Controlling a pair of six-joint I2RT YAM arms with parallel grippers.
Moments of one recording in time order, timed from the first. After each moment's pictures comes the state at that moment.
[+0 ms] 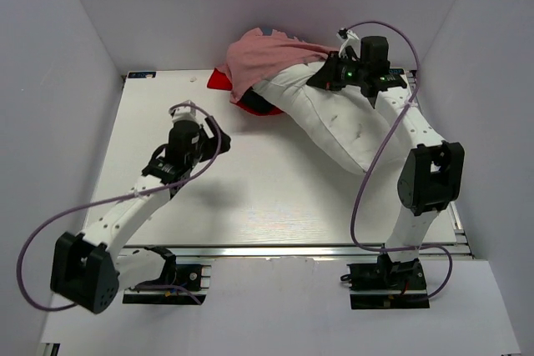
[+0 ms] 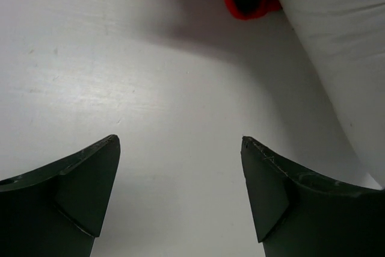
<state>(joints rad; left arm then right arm) -0.41 1.09 0.77 -0.17 -0.19 -0.64 0.23 1.84 1.68 -0.30 -0.65 0.25</state>
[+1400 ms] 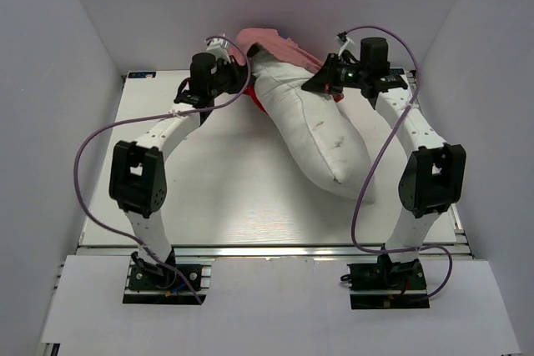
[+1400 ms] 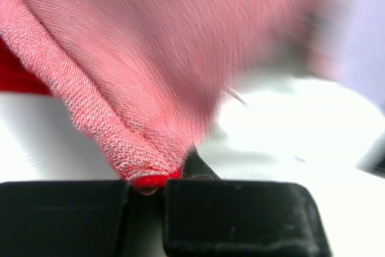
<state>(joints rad) -0.32 1.87 1.51 0.15 0.31 -0.50 0.22 1.81 1.65 -0.28 -0.83 0.49</state>
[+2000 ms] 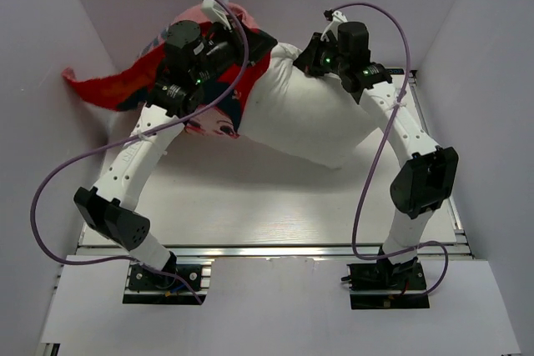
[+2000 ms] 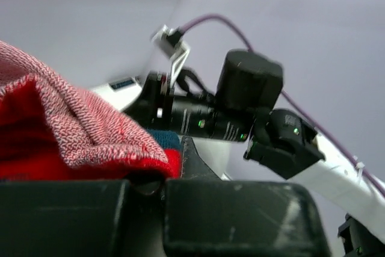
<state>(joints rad) -0.48 1.58 1.84 -0.11 0.38 -0.54 0.39 1.85 1.89 -0.35 -0.32 0.40</state>
